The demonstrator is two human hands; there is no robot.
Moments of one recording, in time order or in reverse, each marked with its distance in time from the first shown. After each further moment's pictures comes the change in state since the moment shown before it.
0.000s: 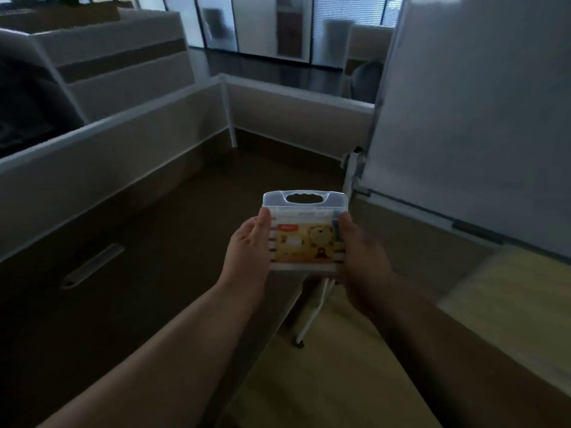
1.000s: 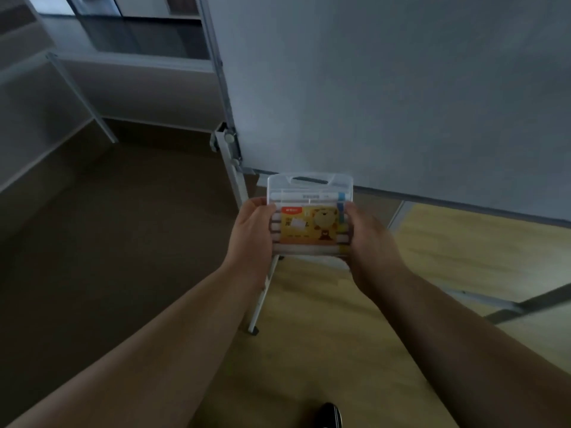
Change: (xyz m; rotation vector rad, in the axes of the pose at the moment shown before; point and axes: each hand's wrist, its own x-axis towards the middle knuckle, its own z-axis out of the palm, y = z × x) left_hand 0.067 -0.081 0.219 0.192 -0.178 -0.122; right_hand 0.064 0.029 -0.221 0.010 0.423 0.109
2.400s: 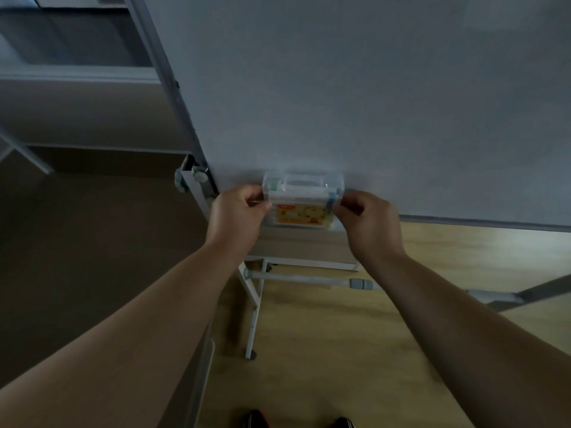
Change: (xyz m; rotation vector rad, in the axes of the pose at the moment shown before) left_hand 0.179 0.024 -0.005 0.682 -0.101 0.401; right_hand 0.126 -0.017 0.016 -0.509 0.285 -0.395
